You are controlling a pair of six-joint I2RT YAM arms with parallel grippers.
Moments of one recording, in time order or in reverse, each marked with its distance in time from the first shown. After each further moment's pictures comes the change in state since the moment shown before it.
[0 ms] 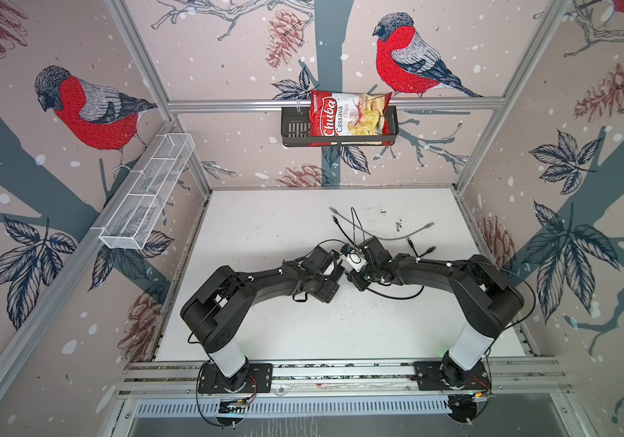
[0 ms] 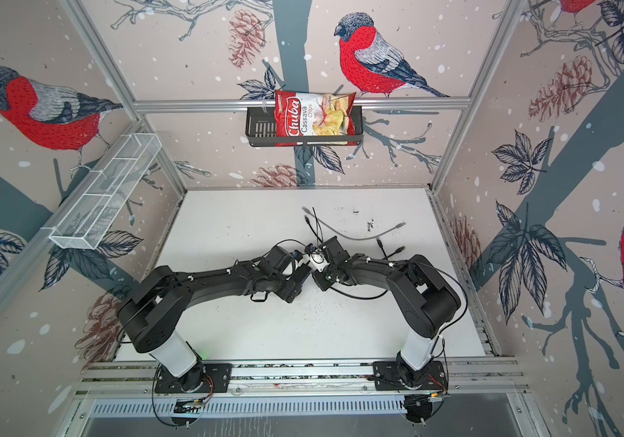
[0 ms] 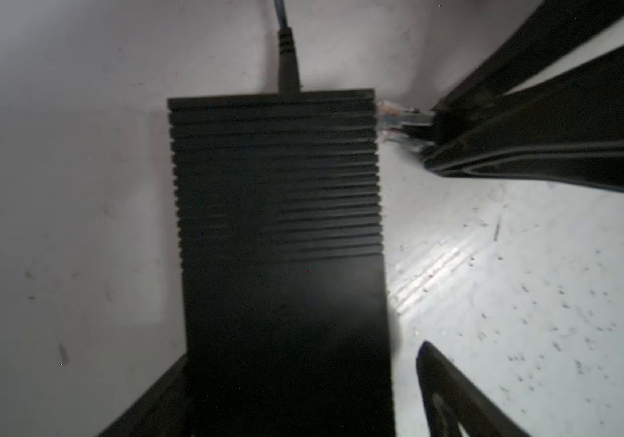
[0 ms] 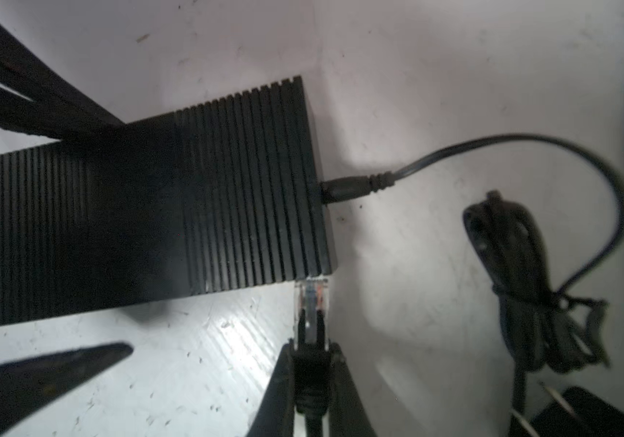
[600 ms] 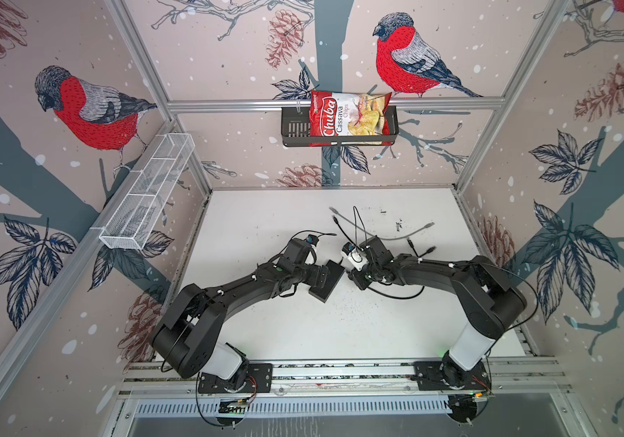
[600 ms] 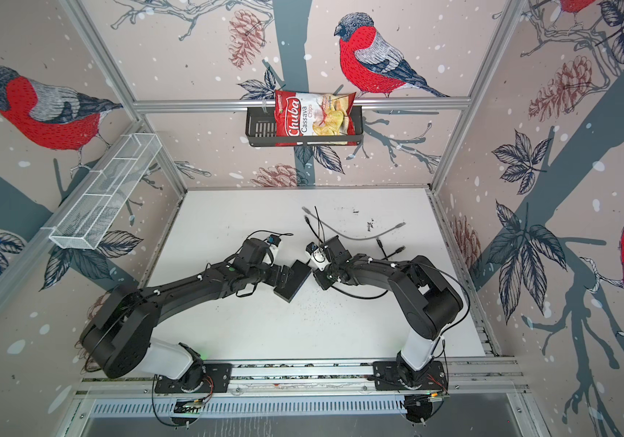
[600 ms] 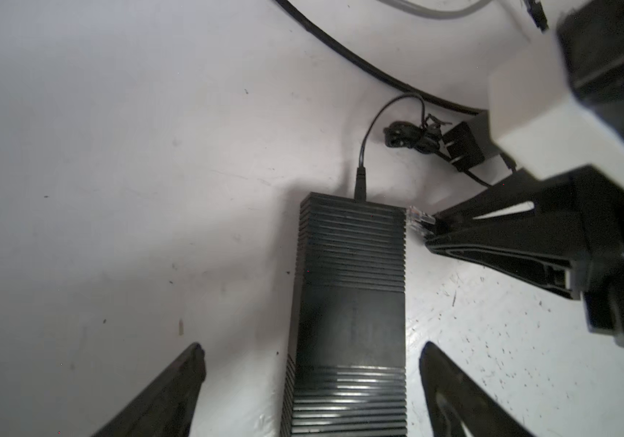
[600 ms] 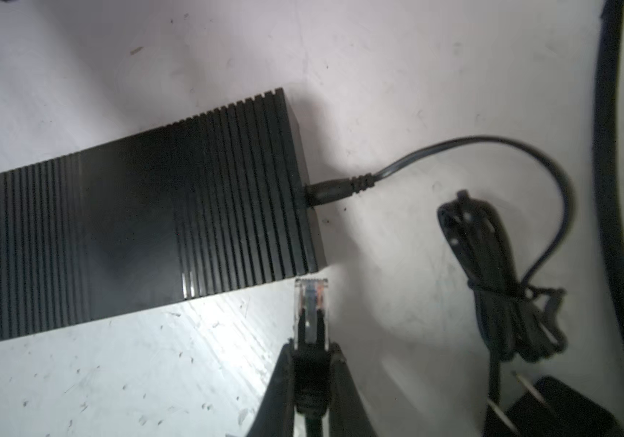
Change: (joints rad) left arm 0.163 -0.199 -0.124 0.175 0.084 -0.181; right arm 0.006 -0.014 -0.007 0.005 0.027 -0.001
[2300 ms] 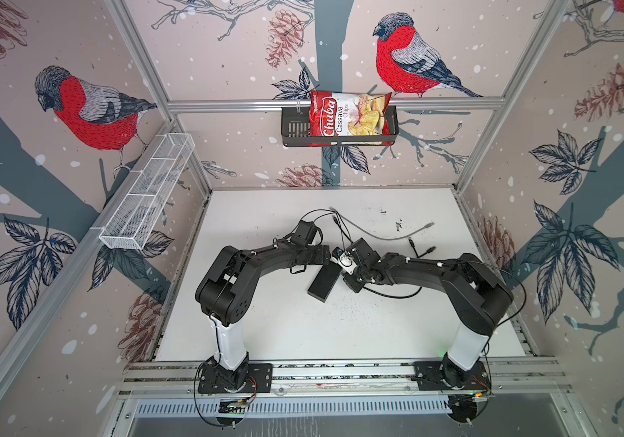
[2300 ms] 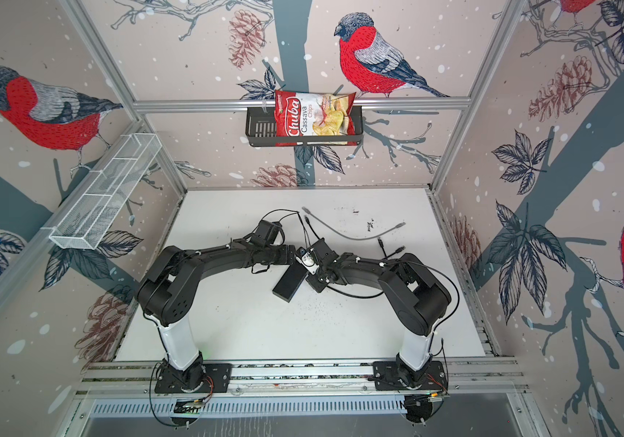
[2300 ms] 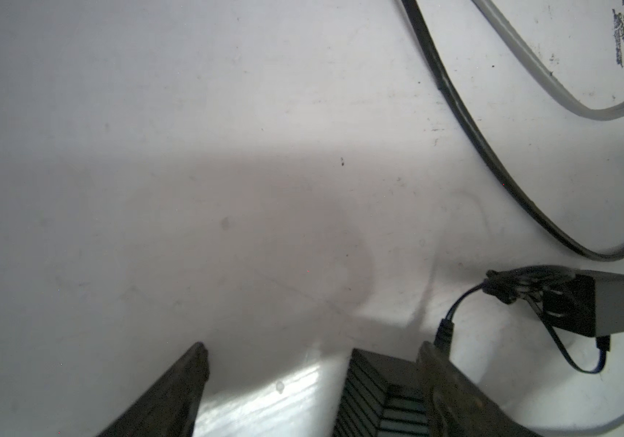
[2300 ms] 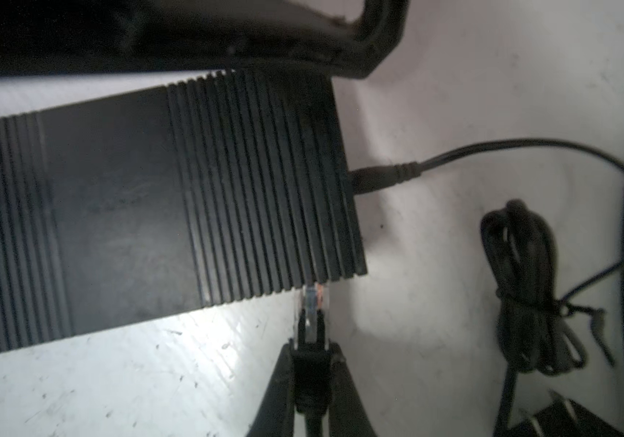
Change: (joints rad) left arm 0.082 0.387 0.314 -0.068 0.016 -0.197; right arm 0.087 0.064 0.098 -0.103 0.130 -0.056
